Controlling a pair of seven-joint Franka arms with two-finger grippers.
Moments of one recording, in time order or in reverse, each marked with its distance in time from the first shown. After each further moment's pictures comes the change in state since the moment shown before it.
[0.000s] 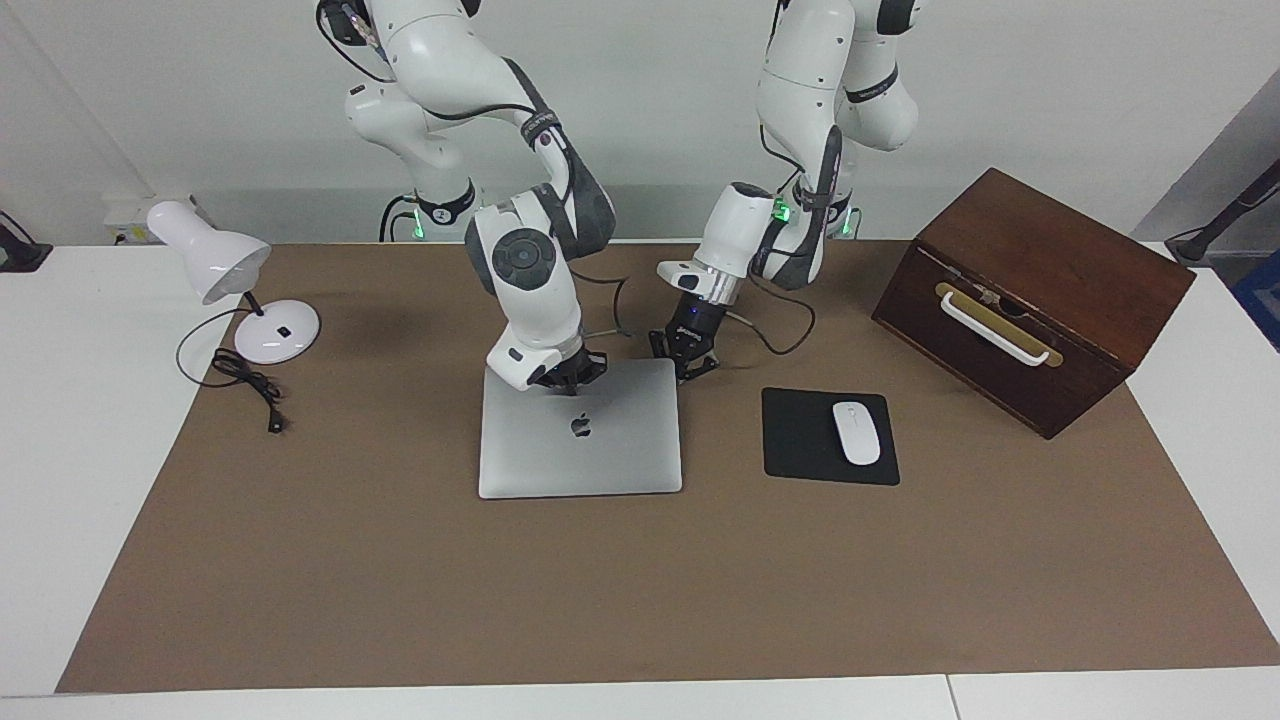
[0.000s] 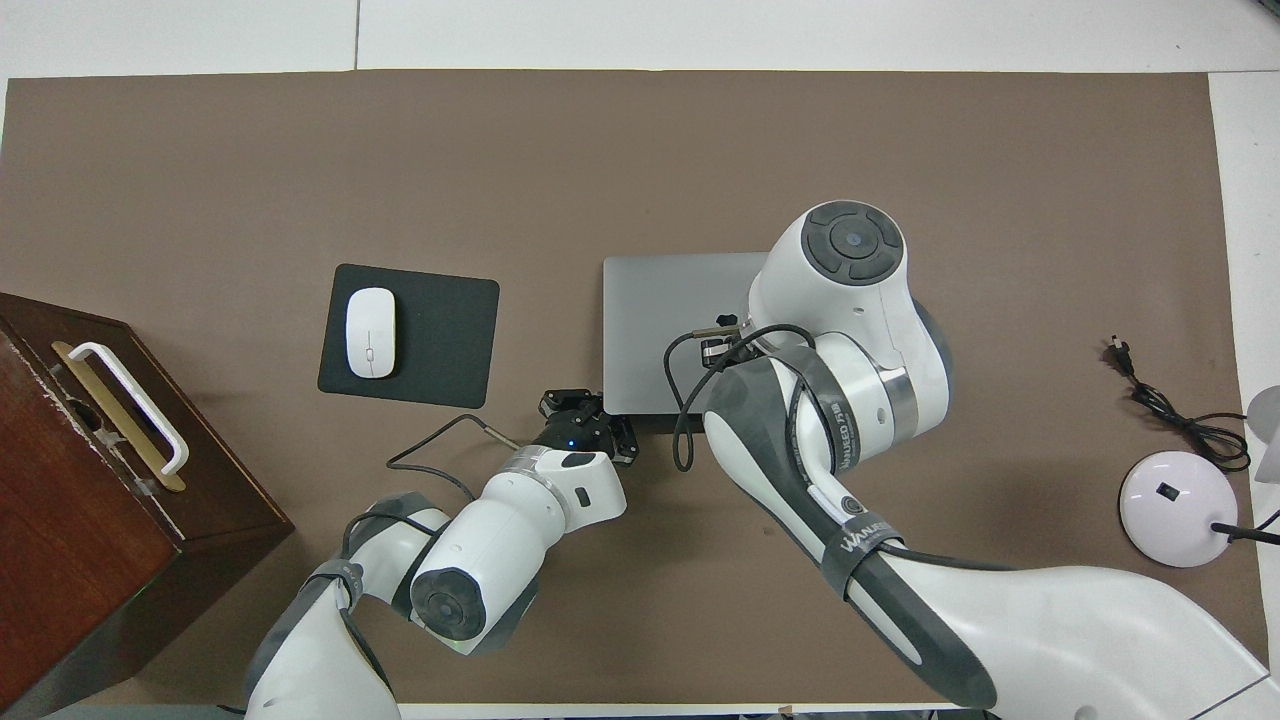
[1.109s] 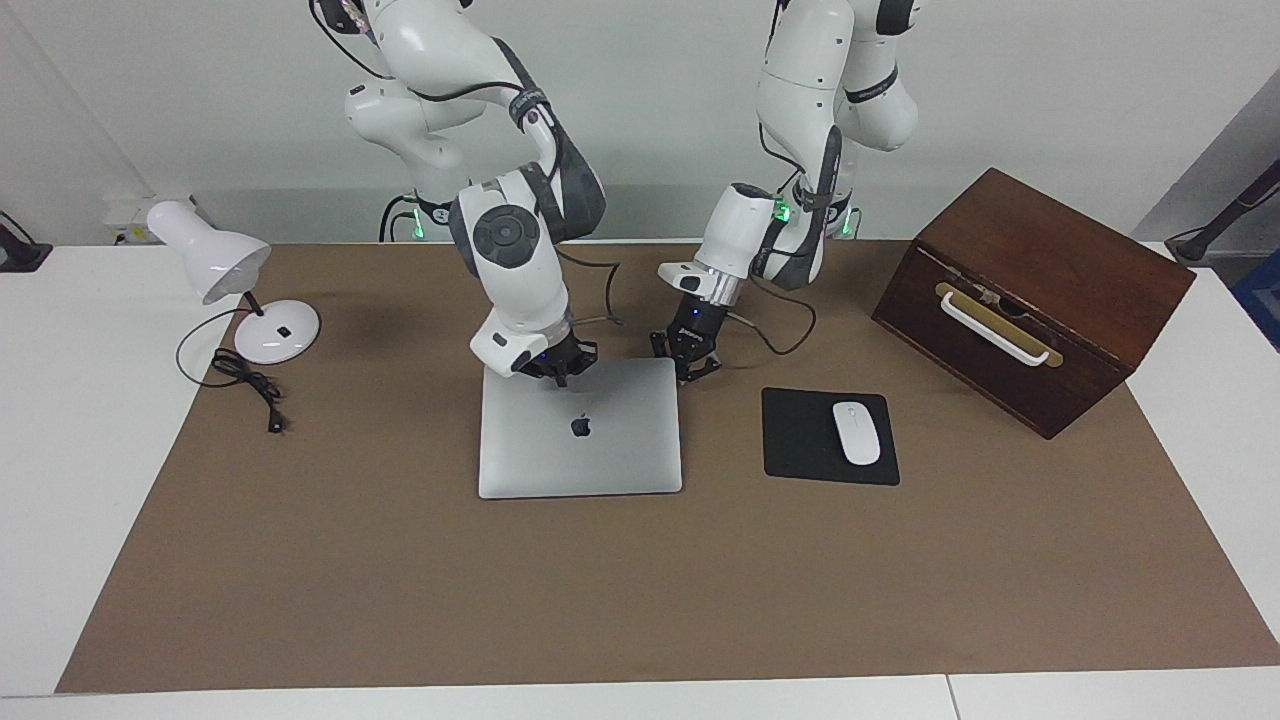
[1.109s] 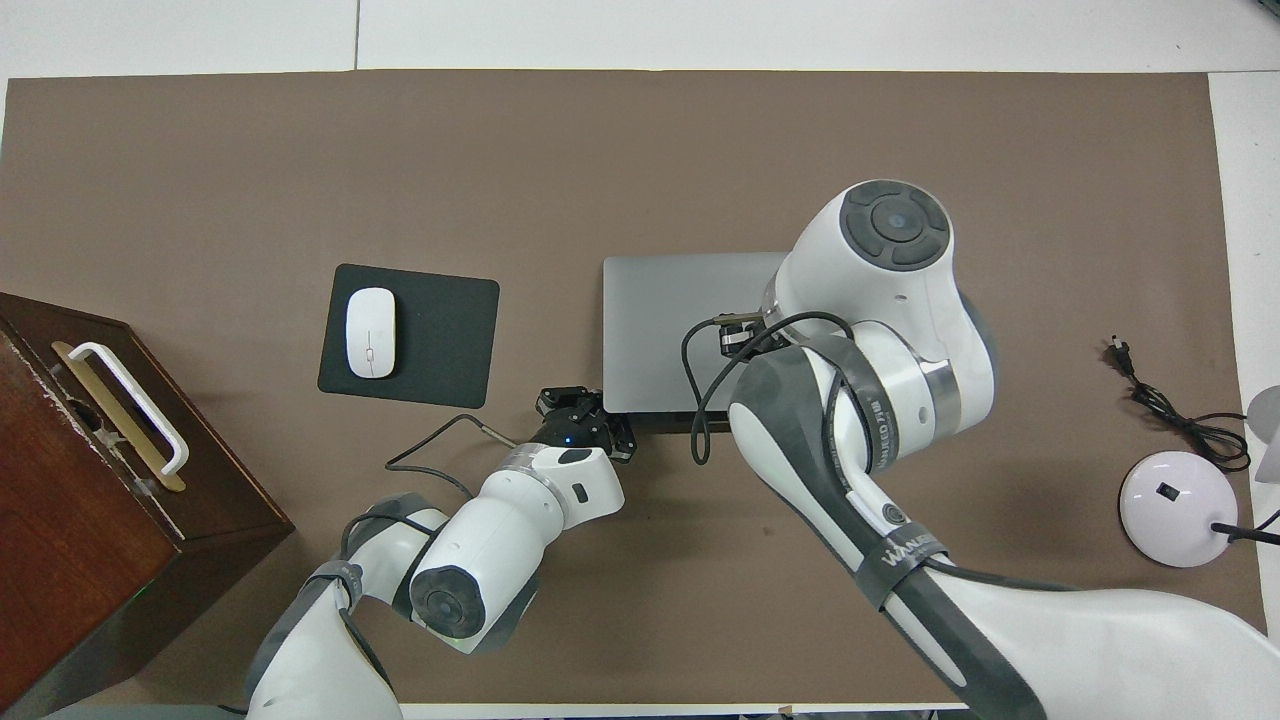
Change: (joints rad) left arm -0.007 0.005 0.007 0.005 -0.044 0.003 0.000; right arm -0.001 -0.061 -0.053 0.031 0.000 -0.057 -0.023
